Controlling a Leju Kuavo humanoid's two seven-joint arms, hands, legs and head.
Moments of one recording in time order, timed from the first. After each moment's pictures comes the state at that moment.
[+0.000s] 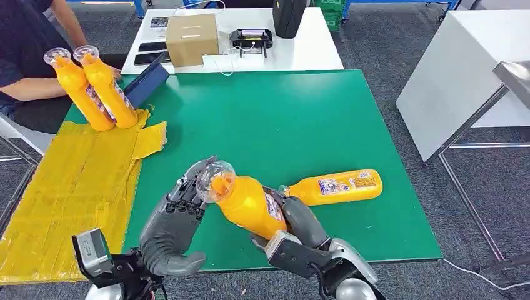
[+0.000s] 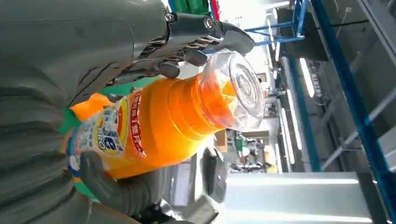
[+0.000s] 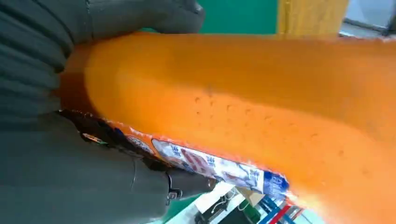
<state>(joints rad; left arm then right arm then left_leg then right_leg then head) 0.03 -0.02 -0.43 -1.91 0.13 -0.35 -0.17 0.00 -0.12 0.58 -1.85 0.46 0.13 0.07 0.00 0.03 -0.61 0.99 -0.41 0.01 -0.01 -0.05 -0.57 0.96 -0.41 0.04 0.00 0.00</state>
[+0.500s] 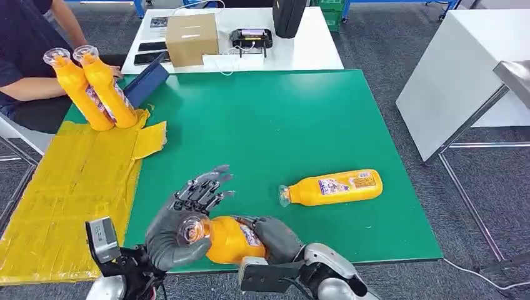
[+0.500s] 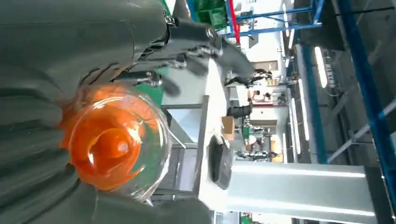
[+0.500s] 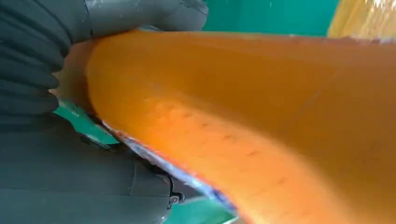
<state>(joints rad) 0.01 -0.02 -0.44 -1.87 0.19 -0.37 -0.12 -0.11 -0.15 0.77 -1.65 0.50 0.21 0.03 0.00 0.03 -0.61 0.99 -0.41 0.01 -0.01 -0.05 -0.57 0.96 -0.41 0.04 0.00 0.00</state>
